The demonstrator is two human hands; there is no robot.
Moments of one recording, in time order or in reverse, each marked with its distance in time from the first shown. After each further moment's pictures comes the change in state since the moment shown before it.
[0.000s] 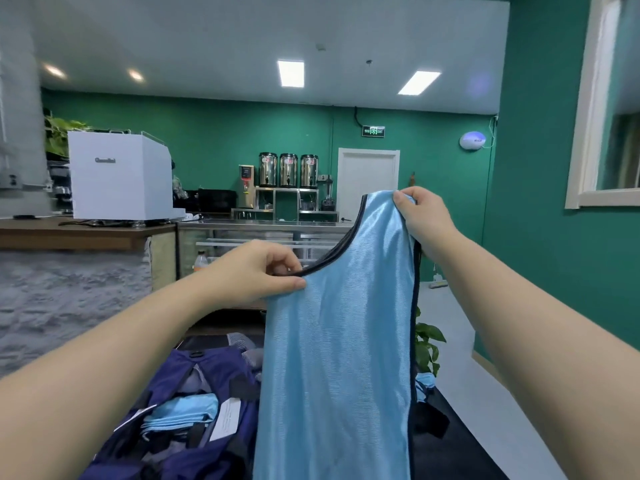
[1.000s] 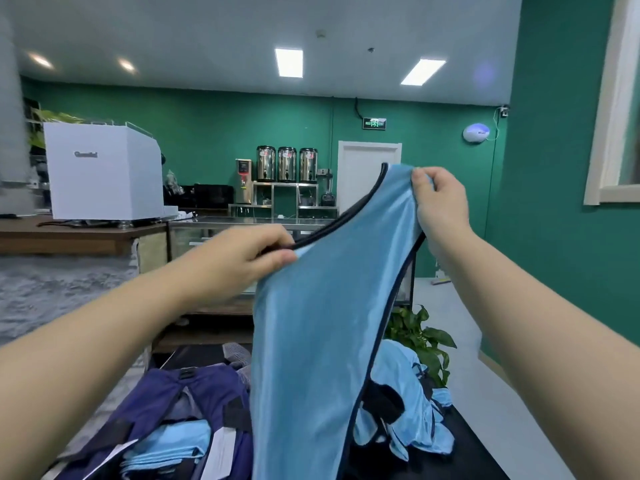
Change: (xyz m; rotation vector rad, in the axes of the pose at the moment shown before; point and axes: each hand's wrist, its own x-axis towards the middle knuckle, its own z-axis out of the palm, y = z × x) left_hand 0.054 -0.041 -0.023 0.311 0.066 0.143; right_hand 0.053 0.014 0.039 0.112 0.235 -0.062
